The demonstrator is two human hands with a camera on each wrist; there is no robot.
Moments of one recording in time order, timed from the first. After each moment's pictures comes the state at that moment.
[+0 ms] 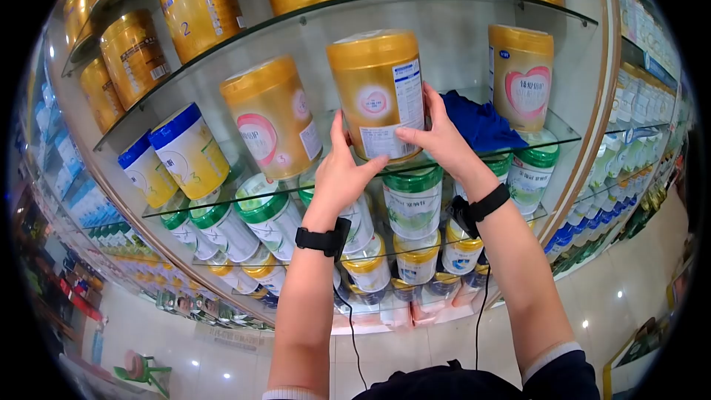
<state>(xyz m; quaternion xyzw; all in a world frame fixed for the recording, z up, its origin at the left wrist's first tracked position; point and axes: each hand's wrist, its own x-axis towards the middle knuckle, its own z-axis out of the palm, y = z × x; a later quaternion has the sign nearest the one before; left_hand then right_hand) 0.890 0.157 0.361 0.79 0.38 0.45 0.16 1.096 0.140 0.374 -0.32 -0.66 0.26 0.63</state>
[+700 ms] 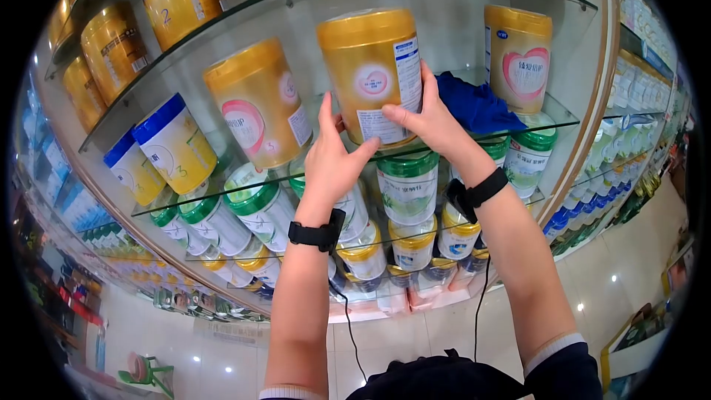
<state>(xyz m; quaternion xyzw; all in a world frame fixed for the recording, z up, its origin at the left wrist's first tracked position) 0.890 0.157 0.353 0.78 0.37 0.49 0.12 1.092 0.150 0.369 -0.35 -0.68 0.19 0.61</state>
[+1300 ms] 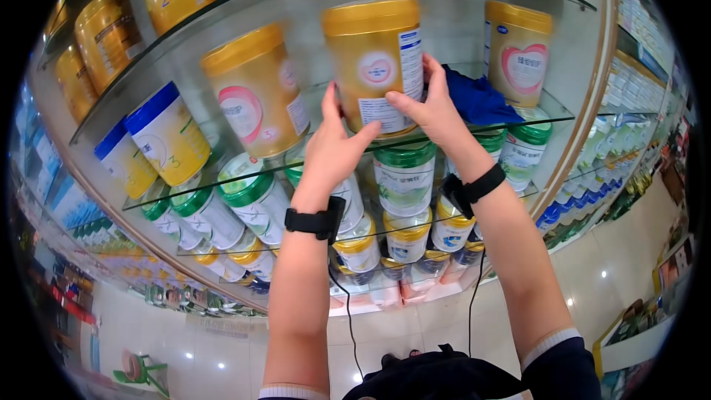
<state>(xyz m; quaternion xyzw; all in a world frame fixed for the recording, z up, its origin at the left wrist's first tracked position) 0.884 0.172 0.350 0.78 0.32 0.49 0.20 1.092 0.158 0.361 -0.38 -0.66 0.11 0.64</state>
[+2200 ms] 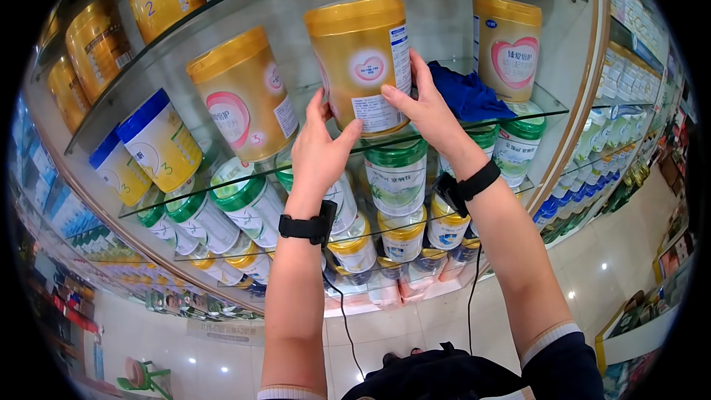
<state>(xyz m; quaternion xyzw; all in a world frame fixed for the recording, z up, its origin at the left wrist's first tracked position) 0.891 0.155 0.355 0.77 0.38 0.50 0.15 1.087 0.139 0.368 -0.31 -0.64 0.21 0.67</state>
